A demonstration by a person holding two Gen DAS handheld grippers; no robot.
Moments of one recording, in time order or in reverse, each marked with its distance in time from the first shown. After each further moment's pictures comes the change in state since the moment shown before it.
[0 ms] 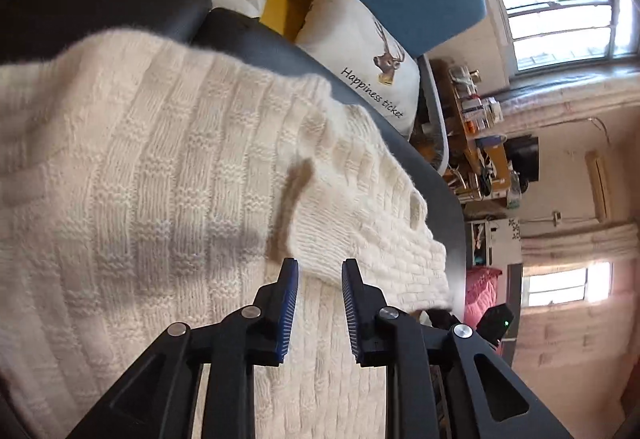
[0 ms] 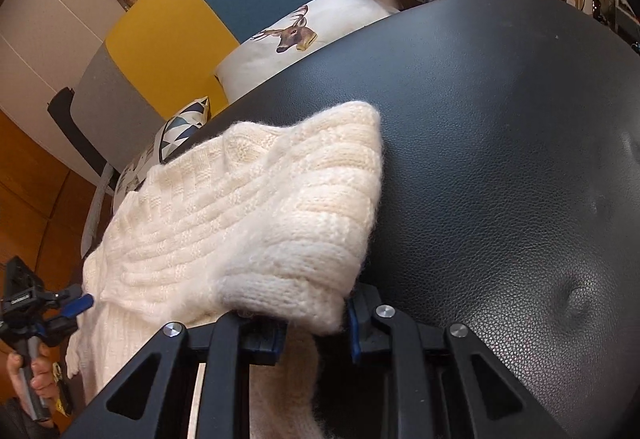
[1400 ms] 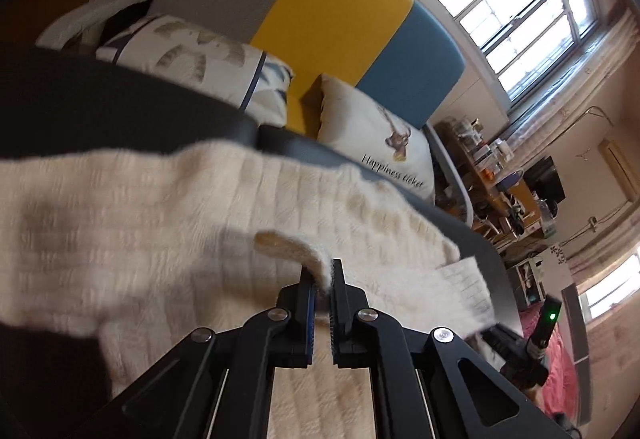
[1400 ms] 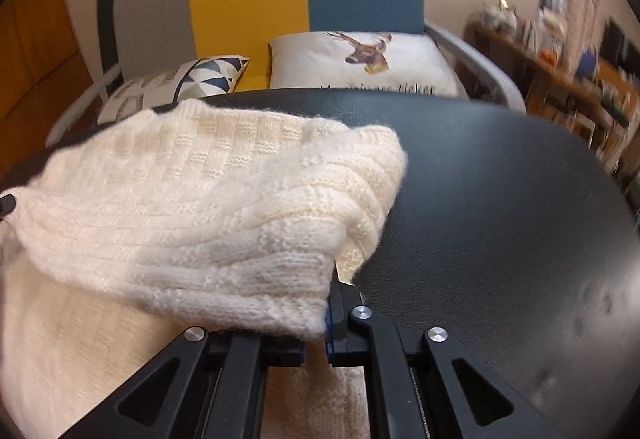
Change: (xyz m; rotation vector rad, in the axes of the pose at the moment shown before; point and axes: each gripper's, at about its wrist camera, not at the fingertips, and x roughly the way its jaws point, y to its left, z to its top) left arm -0.063 0.024 -0.047 0.213 -0.373 0.162; right arm 0.022 0.095 -0.019 -0.527 -0.041 -0.211
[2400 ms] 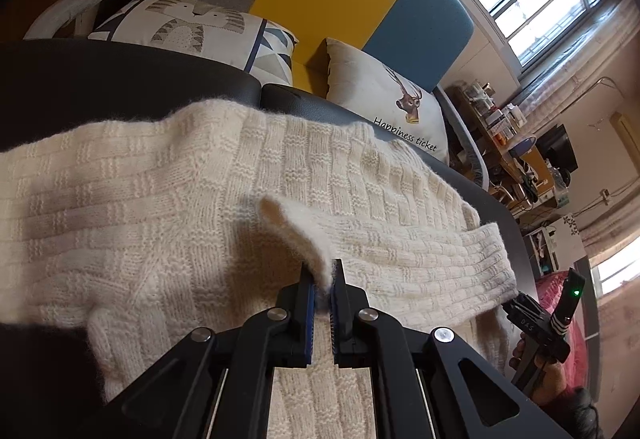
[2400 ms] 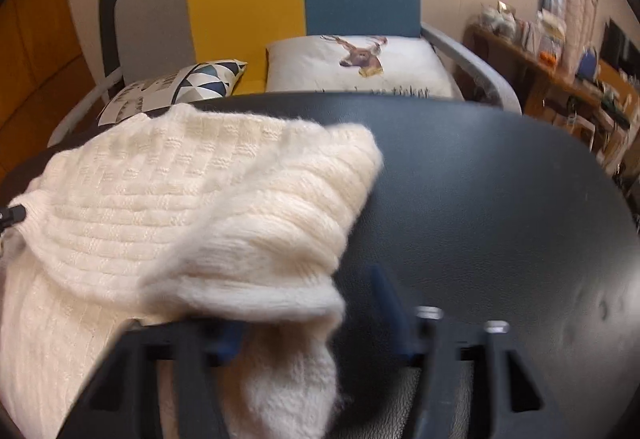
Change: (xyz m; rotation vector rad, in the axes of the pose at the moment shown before) left arm 0.015 -0.007 0.001 0.044 0.098 0.033; right arm -0.004 -0.025 0.001 0.011 -0.022 0.006
